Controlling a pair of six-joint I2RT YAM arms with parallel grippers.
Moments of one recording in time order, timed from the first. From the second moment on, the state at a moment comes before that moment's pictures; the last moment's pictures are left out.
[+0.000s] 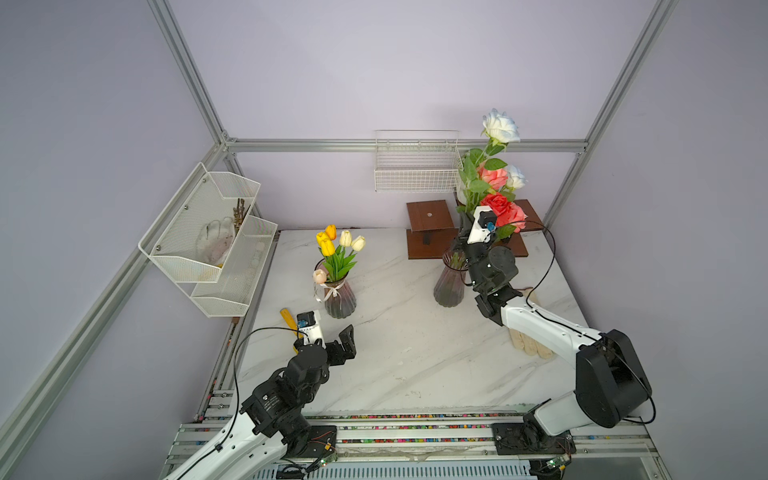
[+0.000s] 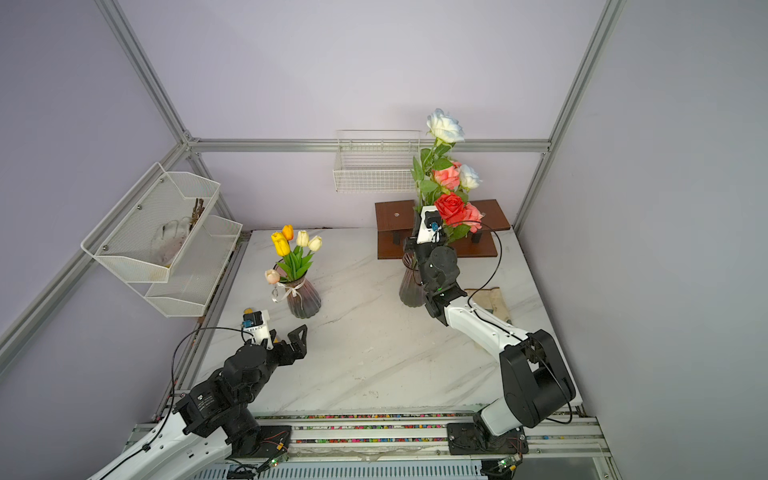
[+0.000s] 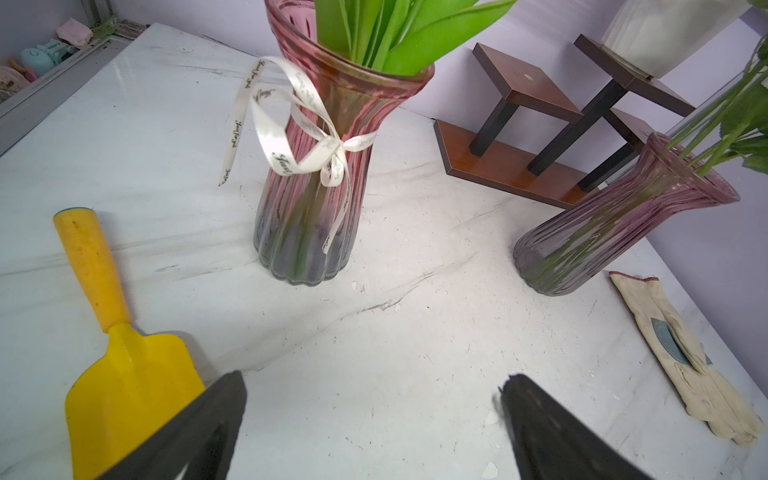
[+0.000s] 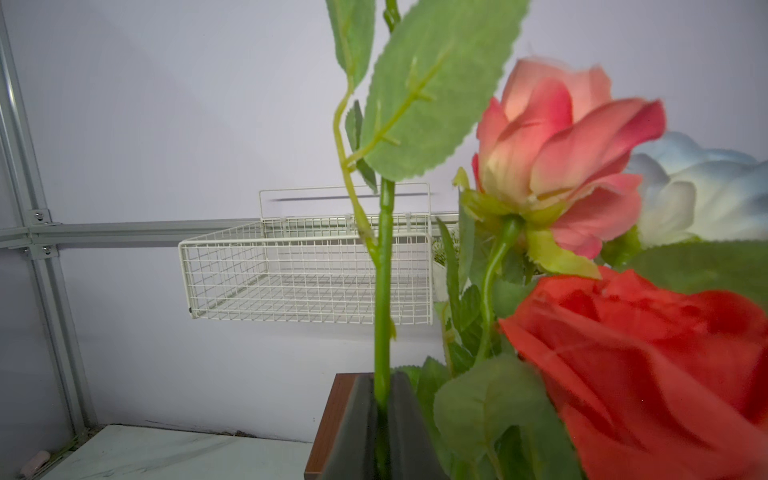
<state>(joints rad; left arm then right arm) -0.74 0.45 0.43 -0.42 -0.53 -0.63 0.45 1.52 0.99 0.86 0.30 -0.05</state>
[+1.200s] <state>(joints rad) -0.74 0.28 0.48 -0.37 -0.58 -0.44 0.48 0.40 0.34 0.11 0.19 0.16</state>
